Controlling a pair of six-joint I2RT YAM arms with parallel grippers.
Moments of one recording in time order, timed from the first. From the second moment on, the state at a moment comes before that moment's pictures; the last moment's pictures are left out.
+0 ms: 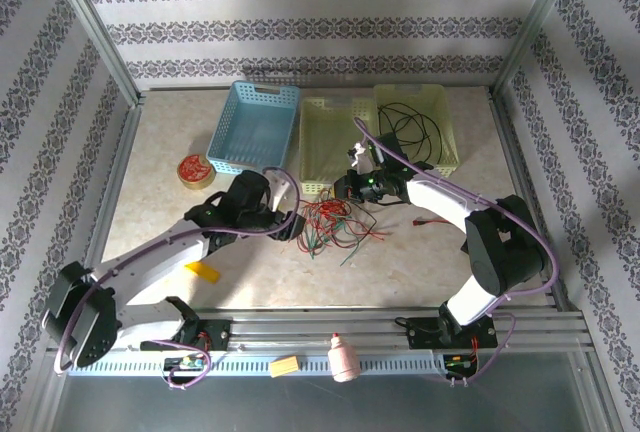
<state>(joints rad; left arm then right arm) -0.62 1.24 0.78 -0.33 0.20 -0.18 0.43 1.63 1.00 -0.30 -0.65 0.55</state>
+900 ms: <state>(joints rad) -0.63 1.79 0.99 -0.18 0.33 -0.13 0.40 1.39 0.93 -0.24 -0.54 0.68</state>
